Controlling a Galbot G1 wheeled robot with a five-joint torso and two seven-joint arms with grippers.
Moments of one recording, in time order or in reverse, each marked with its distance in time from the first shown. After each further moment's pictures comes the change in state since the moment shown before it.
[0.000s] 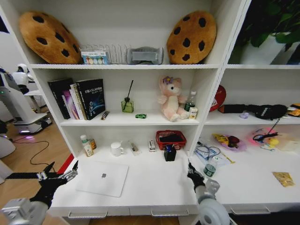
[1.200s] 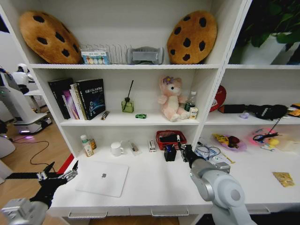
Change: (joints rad) left arm 0.000 0.000 0.000 0.000 0.000 0.000 0.000; right arm 0.279 0.436 0.205 0.114 0.614 0.309 0.364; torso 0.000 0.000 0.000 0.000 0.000
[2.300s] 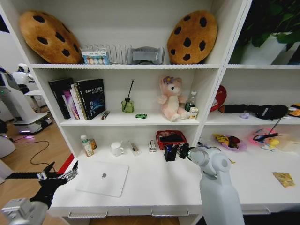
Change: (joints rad) left arm 0.000 0.000 0.000 0.000 0.000 0.000 0.000; right arm 0.216 0.137 0.086 -0.291 0.109 0.090 0.206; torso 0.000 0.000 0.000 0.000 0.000
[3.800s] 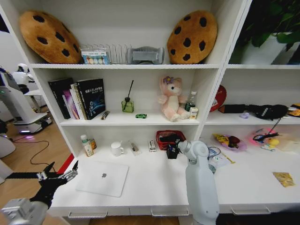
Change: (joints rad) left arm 0.000 0.000 0.000 0.000 0.000 0.000 0.000; right arm 0.097 0.126 -0.011 -0.169 -0.193 0.059 -0.048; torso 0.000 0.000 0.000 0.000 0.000
